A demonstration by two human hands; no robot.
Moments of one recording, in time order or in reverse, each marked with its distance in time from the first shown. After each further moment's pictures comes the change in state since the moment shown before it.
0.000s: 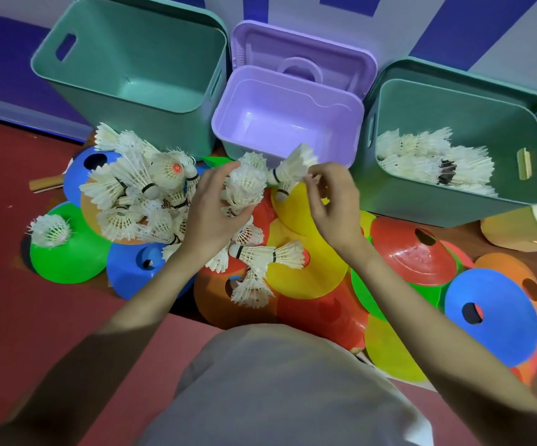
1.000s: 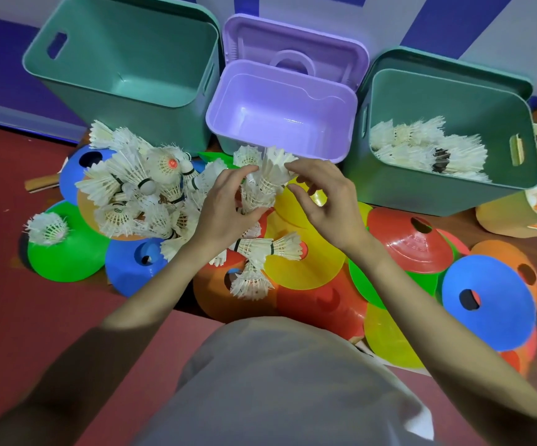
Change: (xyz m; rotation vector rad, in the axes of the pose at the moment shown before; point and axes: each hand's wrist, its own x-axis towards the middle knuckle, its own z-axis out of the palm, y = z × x) left_hand -0.002 0.007 0.016 0.030 -0.145 -0.008; right_hand -0.010 -0.015 -0.017 0.121 -0.146 -0.104
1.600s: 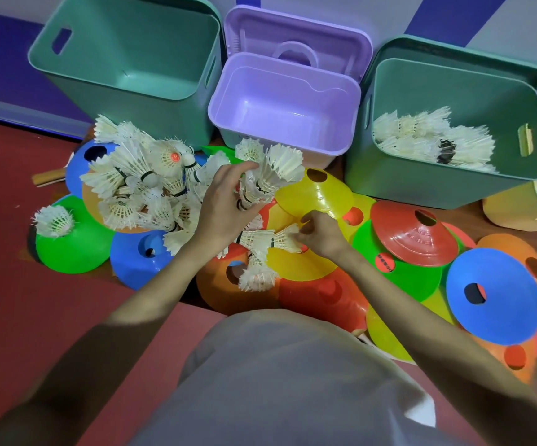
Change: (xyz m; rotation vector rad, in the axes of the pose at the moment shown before) left_hand -0.011 0.002 0.001 -0.022 0.039 0.033; right_hand -0.058 0.061 0.048 -0.089 -0.508 0.837
